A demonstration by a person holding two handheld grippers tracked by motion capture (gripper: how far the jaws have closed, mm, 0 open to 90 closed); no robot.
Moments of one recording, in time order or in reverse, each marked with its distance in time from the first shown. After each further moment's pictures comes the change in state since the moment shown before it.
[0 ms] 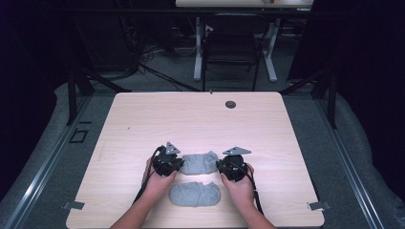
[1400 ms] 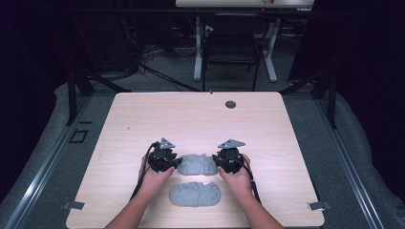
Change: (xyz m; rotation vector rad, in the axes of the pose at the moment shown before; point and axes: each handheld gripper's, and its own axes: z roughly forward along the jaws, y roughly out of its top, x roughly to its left) left arm 0.013 0.007 -0.008 -0.016 -0.011 -0.074; right arm -0.005 0.023 0.017 -0.009 0.016 -0.114
